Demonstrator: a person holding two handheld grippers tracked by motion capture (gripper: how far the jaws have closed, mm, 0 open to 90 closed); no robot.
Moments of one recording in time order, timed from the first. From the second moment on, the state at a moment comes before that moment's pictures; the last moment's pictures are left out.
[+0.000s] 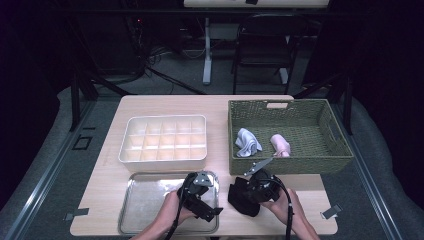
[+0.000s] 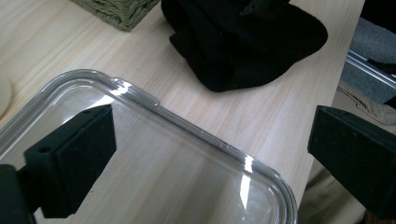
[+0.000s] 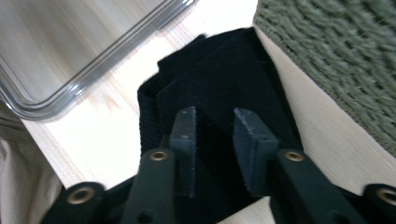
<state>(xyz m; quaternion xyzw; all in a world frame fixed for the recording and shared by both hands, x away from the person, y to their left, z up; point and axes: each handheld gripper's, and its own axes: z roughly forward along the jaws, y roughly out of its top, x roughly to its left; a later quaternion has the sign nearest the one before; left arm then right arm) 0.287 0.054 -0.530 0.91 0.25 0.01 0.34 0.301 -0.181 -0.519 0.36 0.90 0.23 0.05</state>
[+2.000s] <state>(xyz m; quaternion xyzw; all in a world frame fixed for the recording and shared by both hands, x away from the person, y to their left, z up) 0.308 -0.008 -0.548 0.91 0.27 -0.01 0.31 0.319 -0.252 -0.525 0.49 0.82 0.30 0.00</state>
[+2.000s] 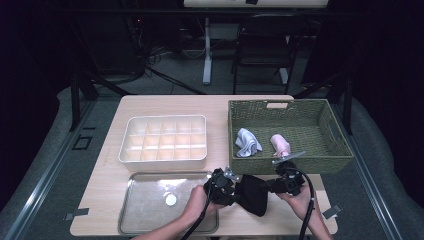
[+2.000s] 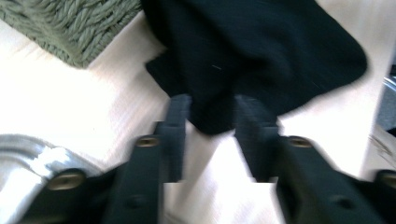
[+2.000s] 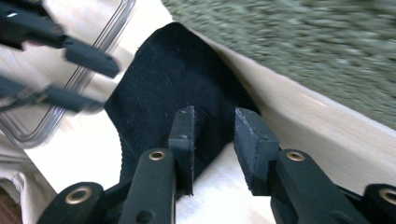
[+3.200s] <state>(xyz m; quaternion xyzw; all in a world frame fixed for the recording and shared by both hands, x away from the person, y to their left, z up) 0.333 0.028 -0.530 0.89 0.32 -0.01 0.32 0.283 -0.199 -0.494 0.41 0.86 0.30 0.04</state>
